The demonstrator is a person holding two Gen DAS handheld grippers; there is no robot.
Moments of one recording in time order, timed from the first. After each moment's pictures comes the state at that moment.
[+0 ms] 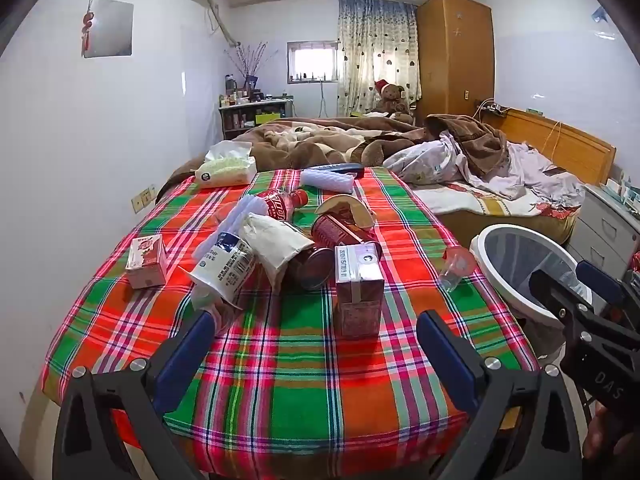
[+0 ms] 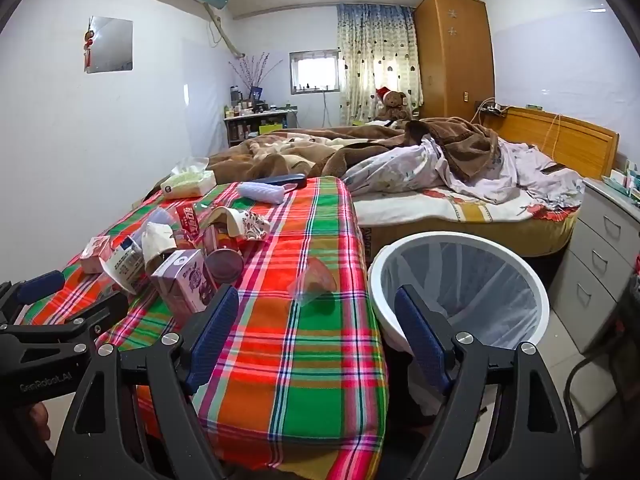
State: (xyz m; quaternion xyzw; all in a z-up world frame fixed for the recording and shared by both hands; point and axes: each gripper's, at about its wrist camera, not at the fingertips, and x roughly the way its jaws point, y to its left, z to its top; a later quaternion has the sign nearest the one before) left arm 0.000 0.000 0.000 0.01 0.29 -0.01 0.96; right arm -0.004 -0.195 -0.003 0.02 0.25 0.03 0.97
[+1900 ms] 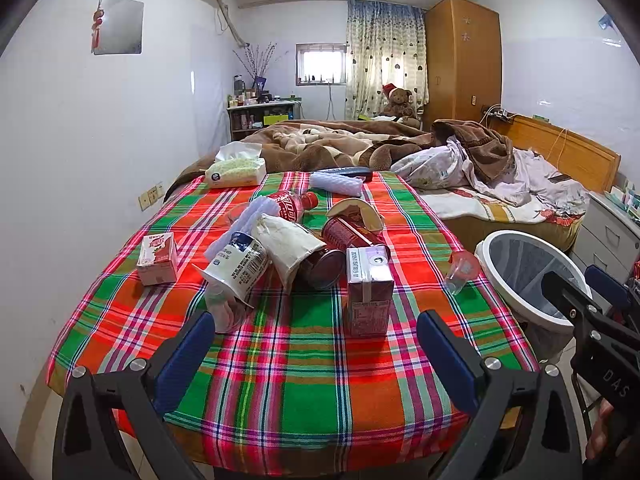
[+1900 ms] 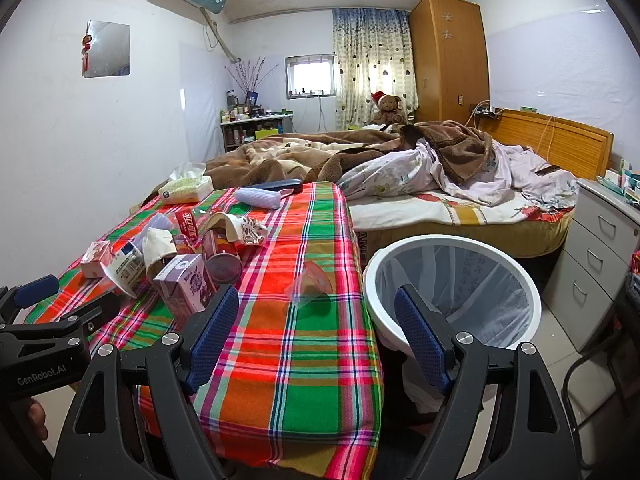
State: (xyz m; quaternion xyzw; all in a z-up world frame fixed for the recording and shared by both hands) left arm -0.007 0.005 0.004 0.00 0.29 0.01 0.96; right arm -0.012 -0.201 0.000 0.03 0.24 0.03 0.97
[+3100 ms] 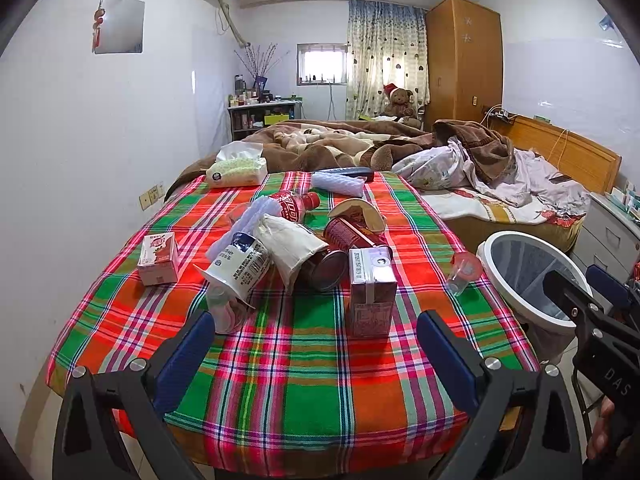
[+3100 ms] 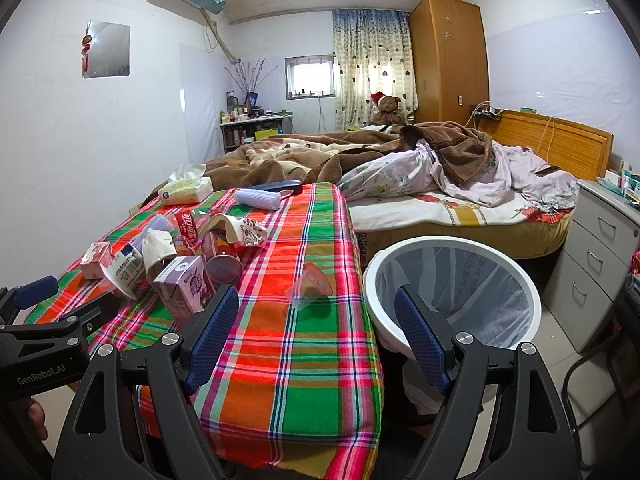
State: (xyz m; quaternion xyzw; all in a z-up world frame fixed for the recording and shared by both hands) left arm -0.006 0.010 0.006 0.00 0.29 0.01 0.96; right arm -0.010 -0.201 0.002 0.03 0.24 0.03 0.97
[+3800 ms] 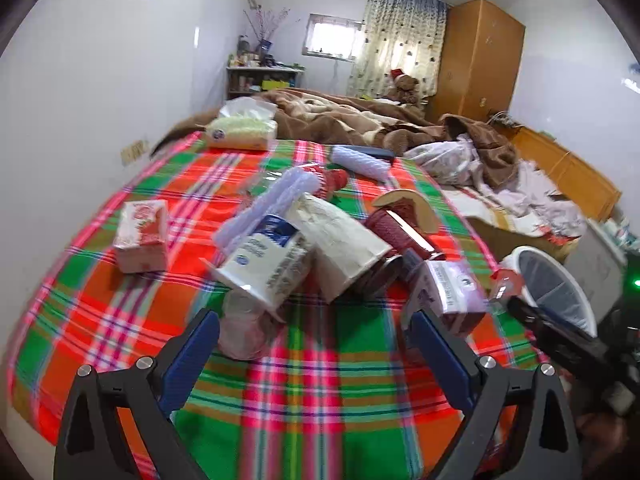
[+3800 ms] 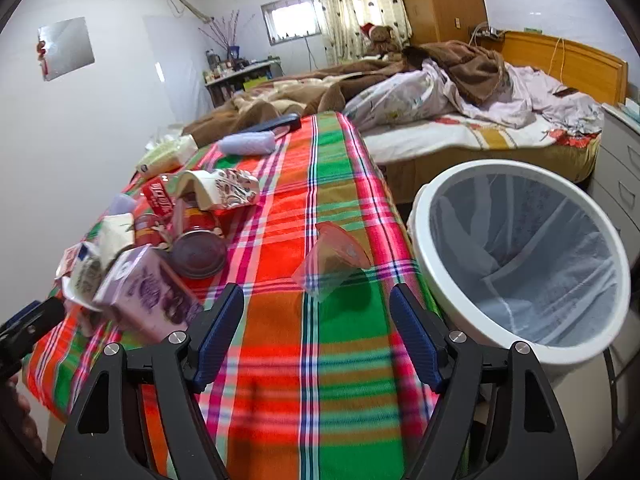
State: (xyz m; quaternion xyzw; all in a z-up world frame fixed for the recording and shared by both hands) left arm 0.066 0.084 -0.028 -0.08 0.34 -0.03 0.94; right arm 0.079 -0.185 -0.059 0.10 0.35 0.03 0.93
